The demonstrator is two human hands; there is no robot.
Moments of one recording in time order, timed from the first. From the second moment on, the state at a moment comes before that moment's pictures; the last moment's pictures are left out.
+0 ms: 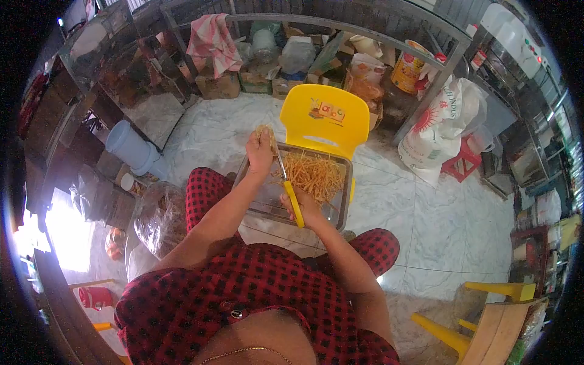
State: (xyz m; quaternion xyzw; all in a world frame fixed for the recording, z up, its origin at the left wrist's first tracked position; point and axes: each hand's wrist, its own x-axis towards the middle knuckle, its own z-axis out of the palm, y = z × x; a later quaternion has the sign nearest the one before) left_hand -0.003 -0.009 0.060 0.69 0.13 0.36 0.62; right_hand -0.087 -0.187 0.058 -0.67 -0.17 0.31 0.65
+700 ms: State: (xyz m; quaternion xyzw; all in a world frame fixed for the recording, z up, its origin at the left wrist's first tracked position) left_hand -0.017 -0.028 0.052 0.68 0.12 0.34 0.63; right_hand -0.081 -0.182 0.043 -0.71 -0.14 0.27 0.63
